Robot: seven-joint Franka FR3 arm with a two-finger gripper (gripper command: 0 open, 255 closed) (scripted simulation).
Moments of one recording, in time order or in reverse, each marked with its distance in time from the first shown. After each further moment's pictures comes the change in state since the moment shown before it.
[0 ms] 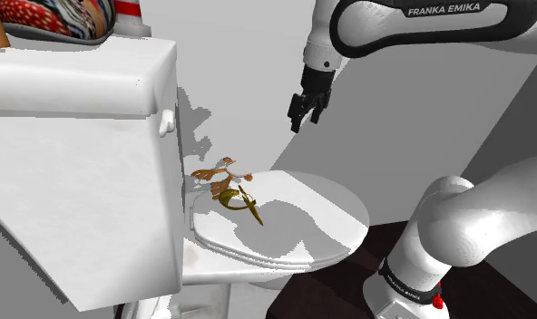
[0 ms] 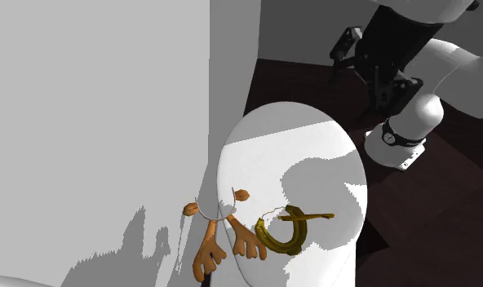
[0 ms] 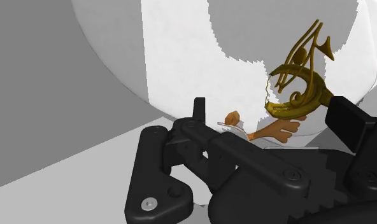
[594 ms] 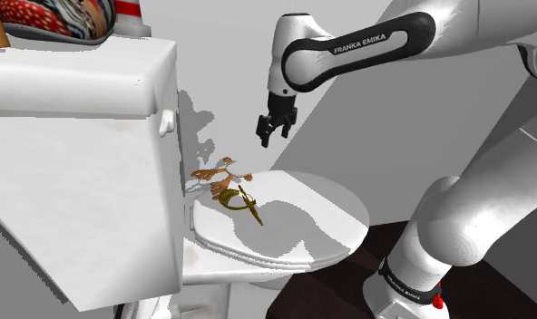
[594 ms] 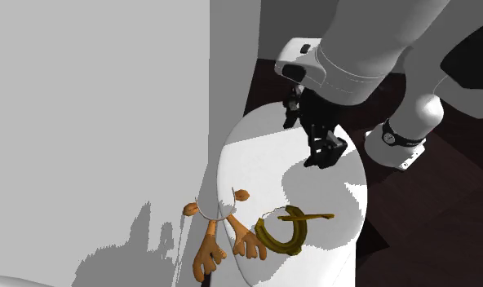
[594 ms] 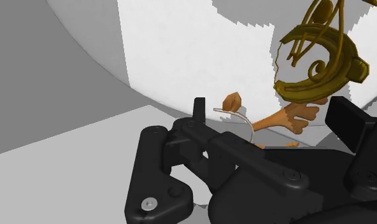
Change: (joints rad) arm -0.017 0.309 0.022 0.053 -0.032 0.247 0.056
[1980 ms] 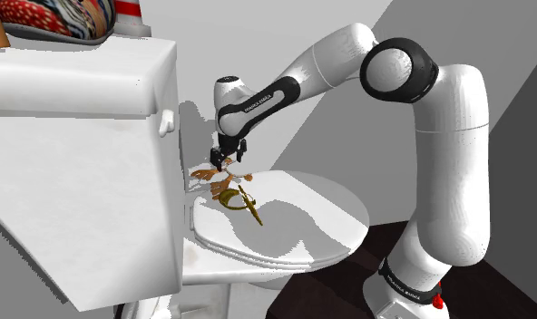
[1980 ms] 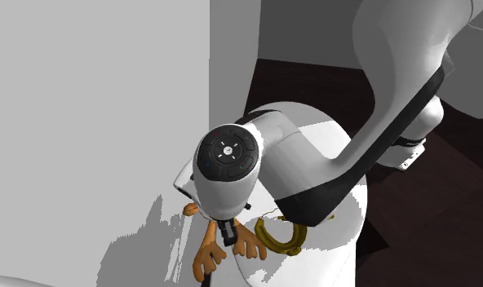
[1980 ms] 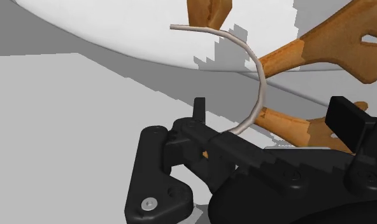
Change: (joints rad) arm 0.012 0.756 -0.004 0.482 -0.128 0.243 0.138
